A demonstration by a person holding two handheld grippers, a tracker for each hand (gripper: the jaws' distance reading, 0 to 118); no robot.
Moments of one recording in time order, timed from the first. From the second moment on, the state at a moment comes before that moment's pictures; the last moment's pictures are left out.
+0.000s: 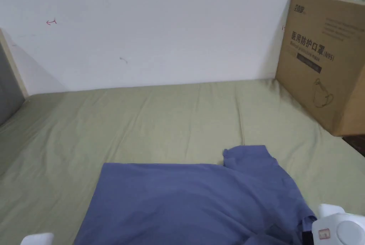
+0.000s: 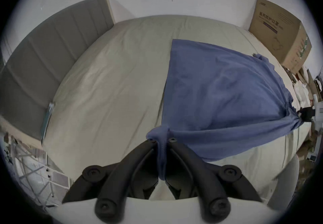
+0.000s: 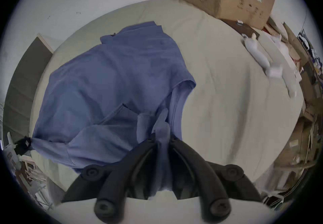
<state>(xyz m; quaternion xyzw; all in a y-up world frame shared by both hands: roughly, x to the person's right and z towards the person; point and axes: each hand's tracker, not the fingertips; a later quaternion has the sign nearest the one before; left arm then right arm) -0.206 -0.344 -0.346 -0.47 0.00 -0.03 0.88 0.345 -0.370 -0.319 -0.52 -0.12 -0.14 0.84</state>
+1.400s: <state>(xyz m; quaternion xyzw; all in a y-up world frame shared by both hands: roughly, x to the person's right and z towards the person) -0.150 -0.373 -0.655 -0.52 -0.02 0.00 0.86 0.292 -0.359 -0.437 -0.44 -0.07 -0.04 0.89</state>
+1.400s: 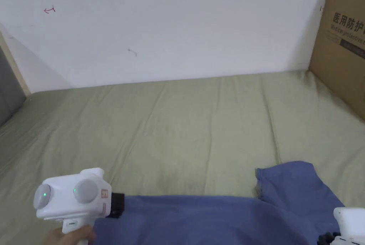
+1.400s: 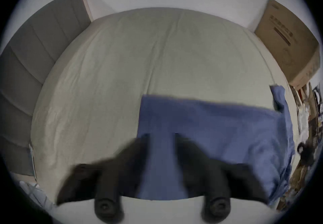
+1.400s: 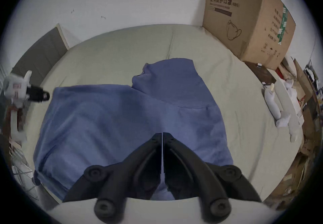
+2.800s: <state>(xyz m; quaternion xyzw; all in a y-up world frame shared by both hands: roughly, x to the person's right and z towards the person) -0.141 -0.349 -0.670 -0.50 -0.05 -0.03 0.86 0.383 -0.388 -0.585 -0.53 -0.06 -0.09 0.84</state>
